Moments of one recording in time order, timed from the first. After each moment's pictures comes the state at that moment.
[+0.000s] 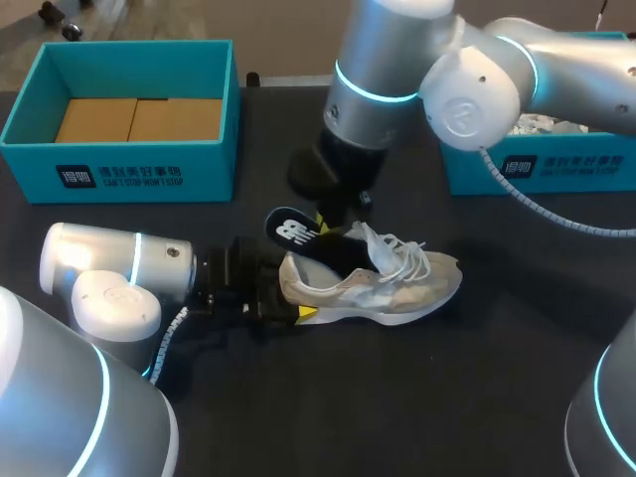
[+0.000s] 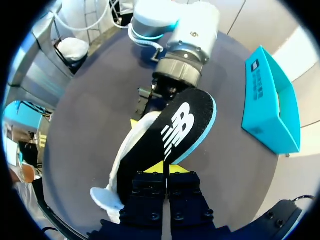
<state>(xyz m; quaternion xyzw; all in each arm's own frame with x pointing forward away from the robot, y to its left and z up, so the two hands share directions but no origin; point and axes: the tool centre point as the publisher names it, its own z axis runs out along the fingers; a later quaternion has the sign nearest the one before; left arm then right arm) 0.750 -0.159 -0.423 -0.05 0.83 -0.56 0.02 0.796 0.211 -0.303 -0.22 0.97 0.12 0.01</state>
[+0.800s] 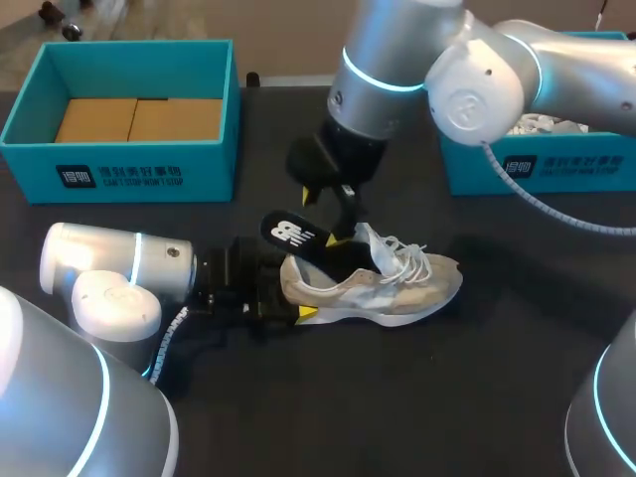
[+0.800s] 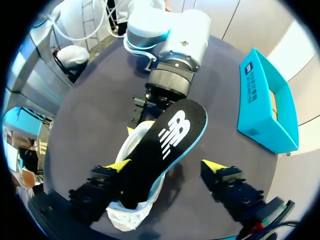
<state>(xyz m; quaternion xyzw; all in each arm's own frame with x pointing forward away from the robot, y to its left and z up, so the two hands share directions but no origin) 0.750 -0.159 -0.423 -0.05 0.83 -0.56 0.02 0.800 0.214 -0.292 -0.20 0.97 0.15 0.01</state>
